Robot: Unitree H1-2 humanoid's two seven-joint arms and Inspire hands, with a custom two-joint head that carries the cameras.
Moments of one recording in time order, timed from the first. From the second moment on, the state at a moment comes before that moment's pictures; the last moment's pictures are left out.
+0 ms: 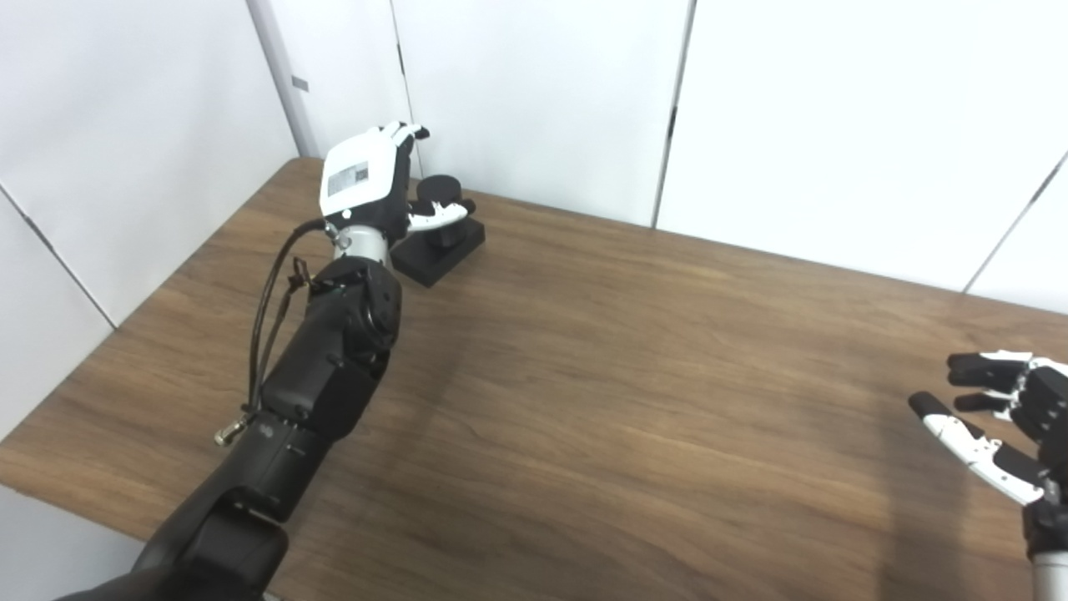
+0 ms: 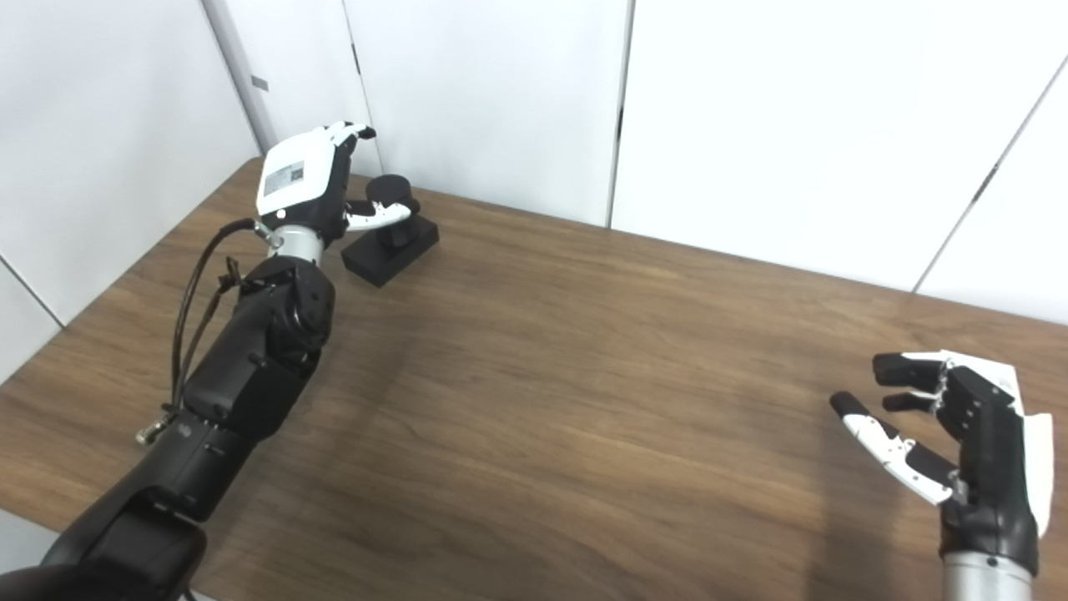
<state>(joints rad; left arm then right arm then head) -0.43 0.43 -0.09 0.14 0.84 0.43 0.11 -0.02 -0.13 -0.07 -0.34 -0.23 0.11 -0.08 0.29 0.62</state>
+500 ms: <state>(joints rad) -0.44 0.44 -0.09 0.24 0.87 0.46 0.11 -0.02 -0.13 -0.07 -0.35 -0.24 0.12 -0.08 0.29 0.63</state>
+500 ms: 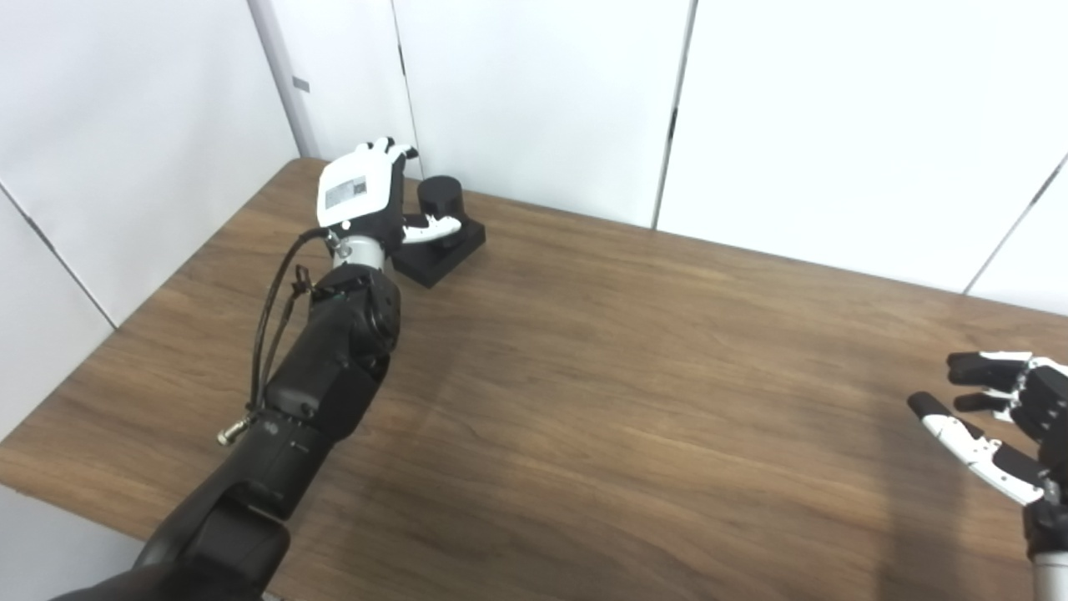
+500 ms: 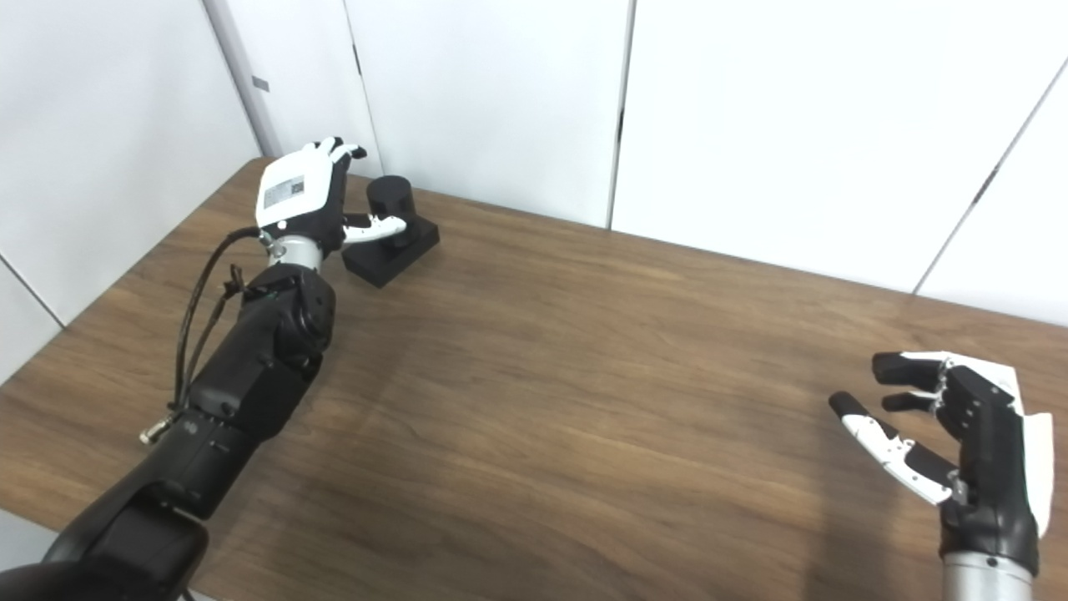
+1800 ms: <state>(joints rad) -0.47 0.36 0.01 0.35 0.91 0.47 -0.04 -0.02 -0.13 -0.07 -0.36 -0.25 0.12 -0.06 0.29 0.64</state>
